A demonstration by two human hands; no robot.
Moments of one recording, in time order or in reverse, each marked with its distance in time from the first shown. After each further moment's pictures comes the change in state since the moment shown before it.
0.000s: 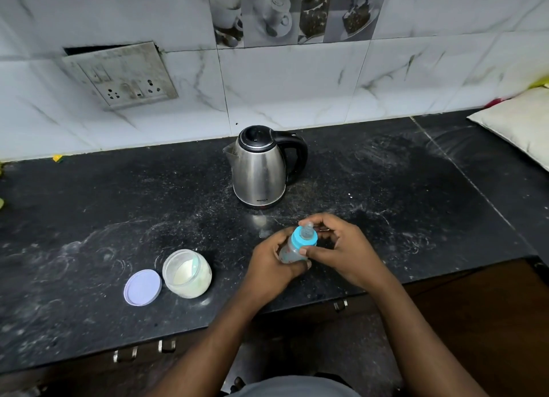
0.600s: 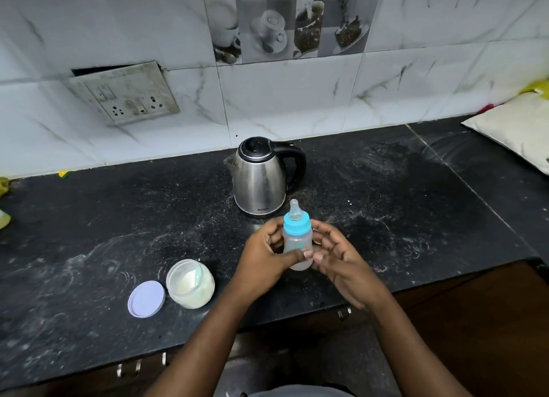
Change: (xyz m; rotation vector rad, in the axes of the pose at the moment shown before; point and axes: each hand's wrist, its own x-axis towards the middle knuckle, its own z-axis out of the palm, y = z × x) left_hand 0.008 0.034 -0.018 -0.150 -0.036 0.016; right_hand -0.016 0.021 0.016 0.697 -0.078 0.119
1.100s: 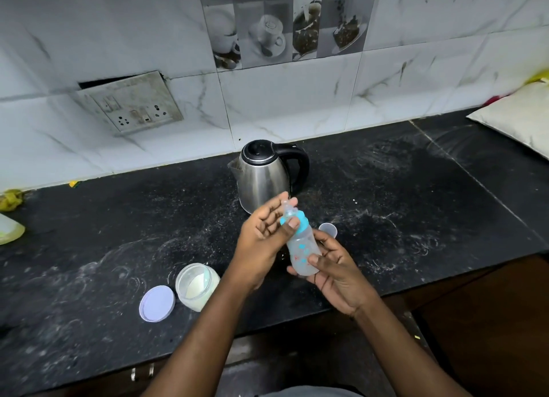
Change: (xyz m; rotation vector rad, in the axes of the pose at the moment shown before) left_hand 0.005 0.035 -0.009 -0.212 0.042 0.033; right_hand 0.007 0.021 0.024 0.392 0.025 0.007
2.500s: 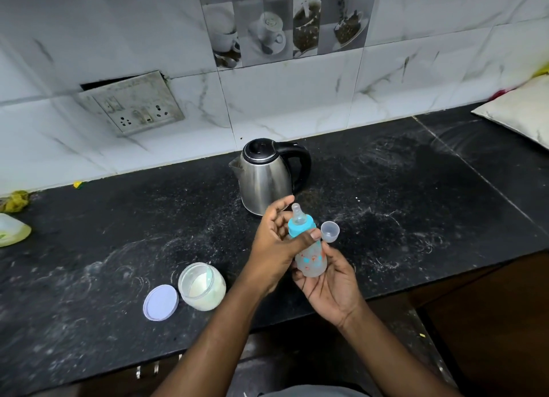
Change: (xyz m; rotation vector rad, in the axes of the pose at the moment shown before) left_hand -0.003 -0.009 0.019 -0.020 0.002 -0.074; right_hand 0.002 0.025 0.012 0.470 0.079 0.117
